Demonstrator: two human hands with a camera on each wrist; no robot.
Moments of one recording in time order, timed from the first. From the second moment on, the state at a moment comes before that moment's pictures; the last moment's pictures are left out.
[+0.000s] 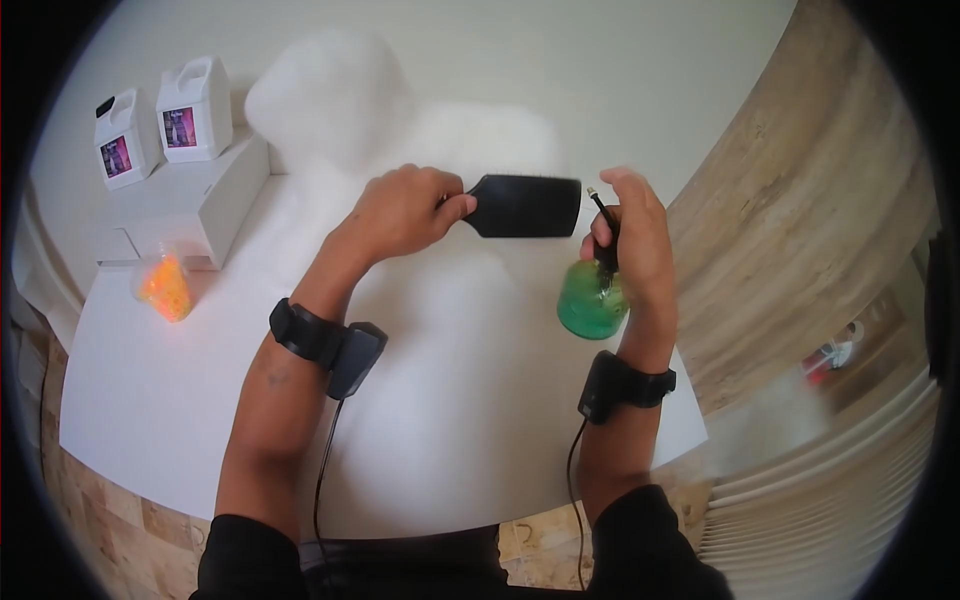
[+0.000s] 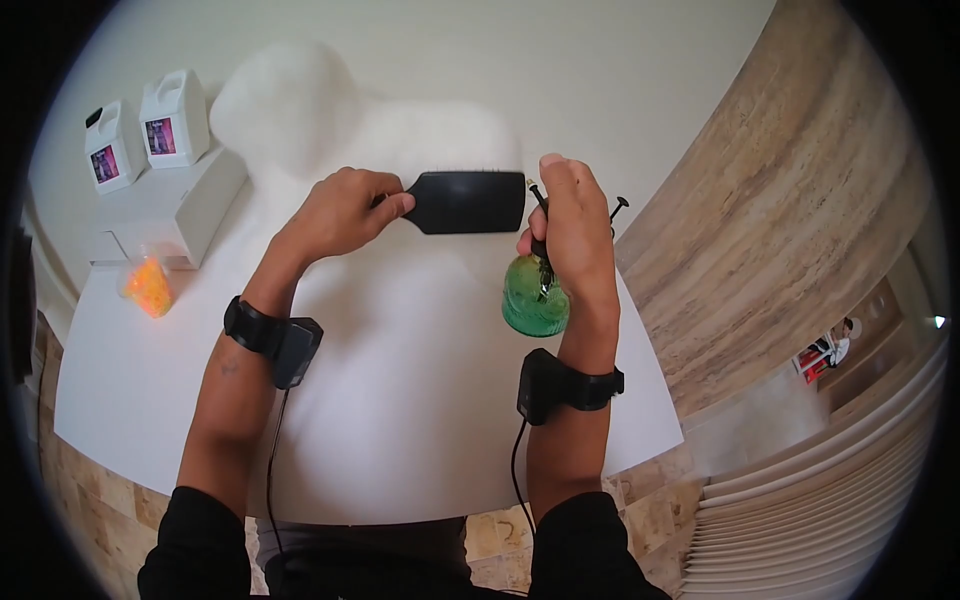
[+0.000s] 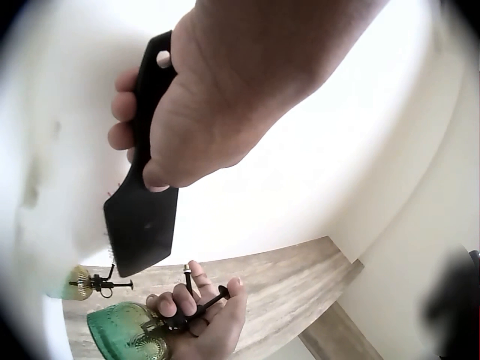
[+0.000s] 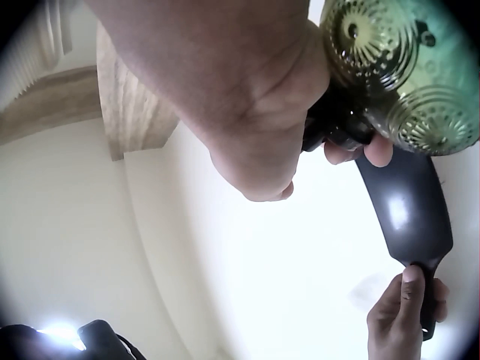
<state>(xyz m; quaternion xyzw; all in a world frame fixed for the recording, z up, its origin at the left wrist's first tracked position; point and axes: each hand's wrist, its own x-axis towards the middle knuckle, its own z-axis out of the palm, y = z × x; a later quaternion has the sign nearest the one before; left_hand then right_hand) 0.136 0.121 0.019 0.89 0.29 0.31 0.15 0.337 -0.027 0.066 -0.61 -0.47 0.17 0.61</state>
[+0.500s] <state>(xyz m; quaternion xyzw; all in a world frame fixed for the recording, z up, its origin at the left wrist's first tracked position) 0.146 0.120 0.030 0.88 0.28 0.34 0.20 0.340 -0.030 0.071 -0.59 -0.47 0.17 0.64</state>
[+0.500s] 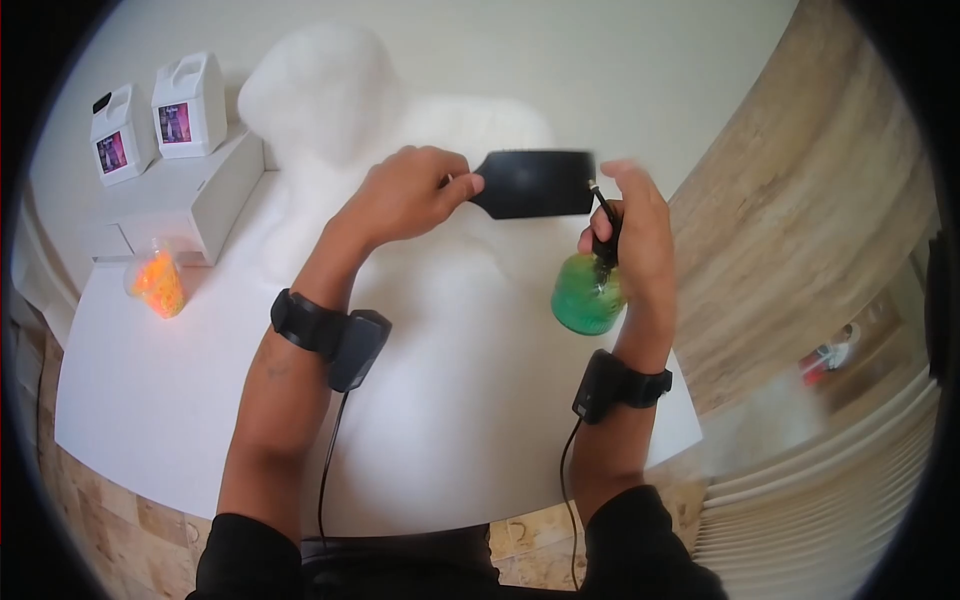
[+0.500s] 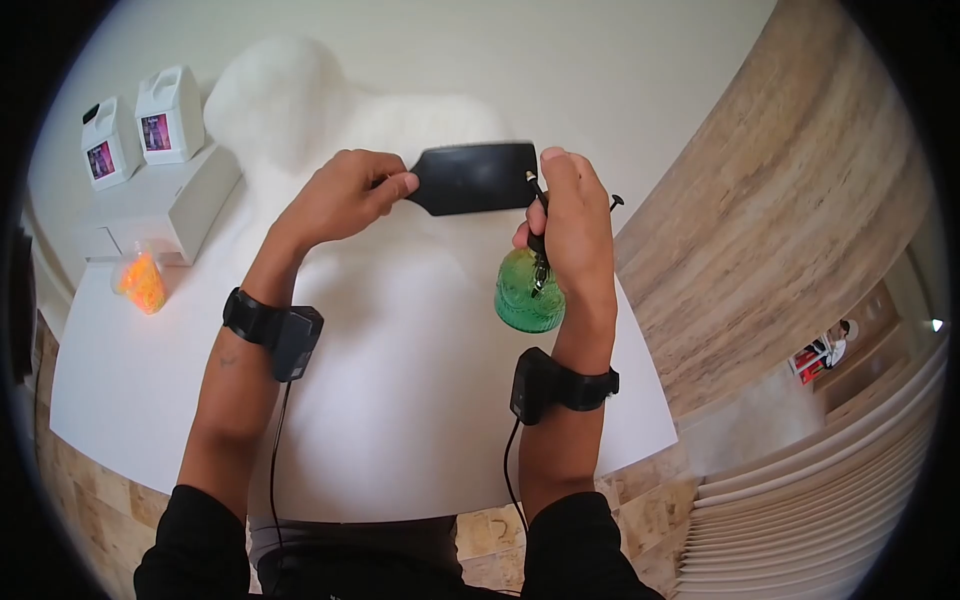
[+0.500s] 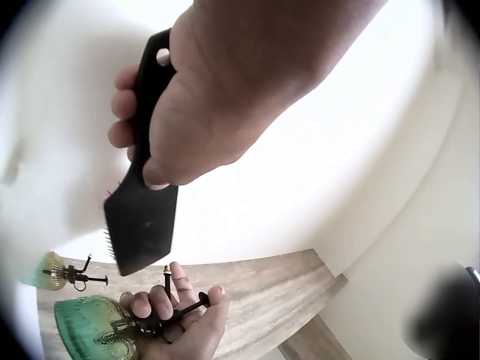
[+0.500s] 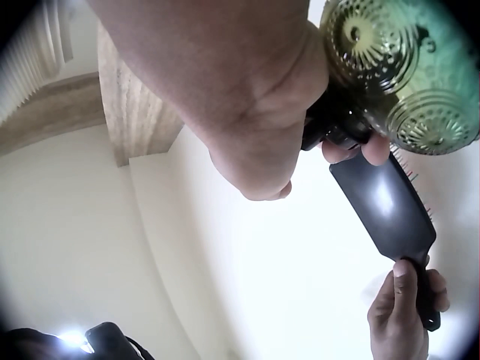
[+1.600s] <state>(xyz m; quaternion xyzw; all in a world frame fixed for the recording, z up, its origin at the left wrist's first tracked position) 0.150 0.116 0.017 0.94 0.24 0.19 0.14 0.337 -0.030 0.078 -0.64 -0.51 0.18 0.55</state>
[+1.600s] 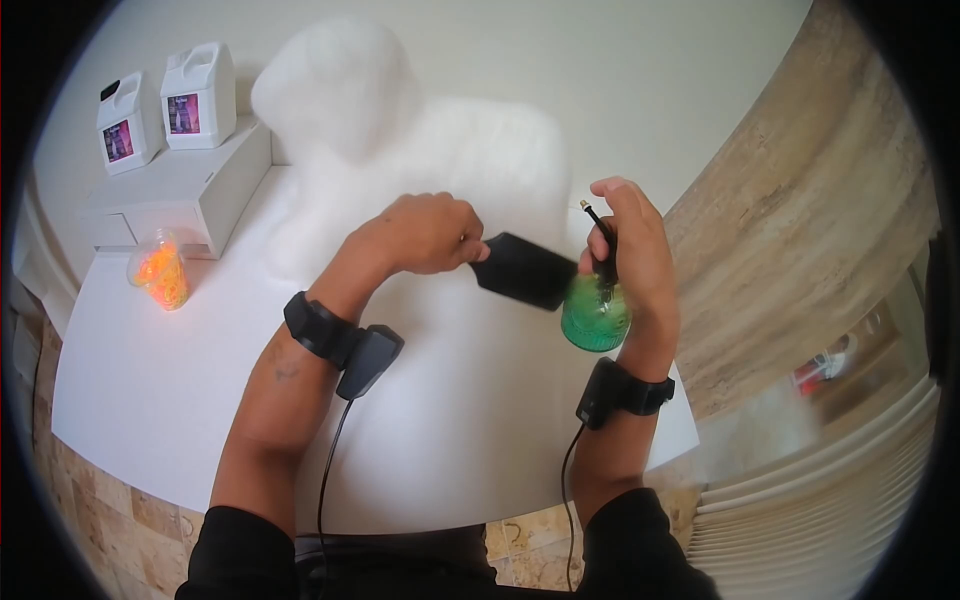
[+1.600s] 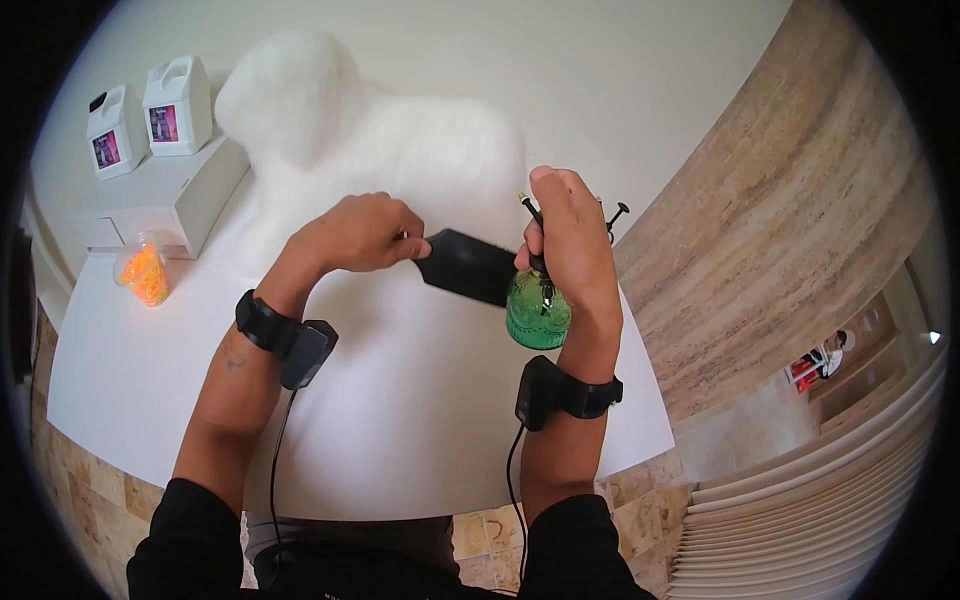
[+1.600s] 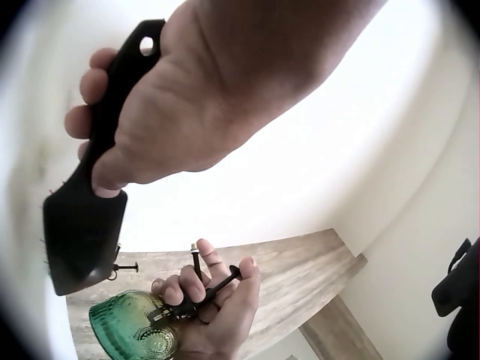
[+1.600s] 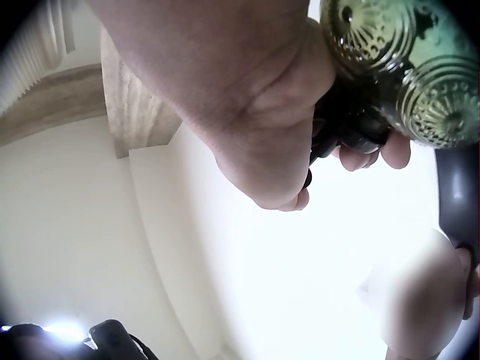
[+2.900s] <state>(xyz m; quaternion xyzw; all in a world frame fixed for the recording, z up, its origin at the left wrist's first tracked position) 0.160 0.117 0.015 0.95 0.27 0.06 0.13 0.335 -0.026 0.080 -0.63 -0.51 0.17 0.55</state>
